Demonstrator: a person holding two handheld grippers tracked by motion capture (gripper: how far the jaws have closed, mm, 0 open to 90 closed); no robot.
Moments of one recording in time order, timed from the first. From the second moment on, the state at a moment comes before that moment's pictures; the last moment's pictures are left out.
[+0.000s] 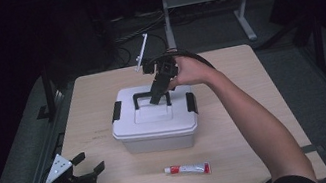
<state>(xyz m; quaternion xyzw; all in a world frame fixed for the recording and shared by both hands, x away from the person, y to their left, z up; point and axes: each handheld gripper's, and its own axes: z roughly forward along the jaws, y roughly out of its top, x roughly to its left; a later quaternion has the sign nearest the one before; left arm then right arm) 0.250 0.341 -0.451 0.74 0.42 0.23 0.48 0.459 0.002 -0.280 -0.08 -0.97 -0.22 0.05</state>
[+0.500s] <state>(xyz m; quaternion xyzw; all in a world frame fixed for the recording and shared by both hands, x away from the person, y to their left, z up) 0.249 0.341 -0.450 0.74 0.42 0.23 0.47 0.460 0.016 -0.286 -0.08 -0.98 -0.19 0.06</state>
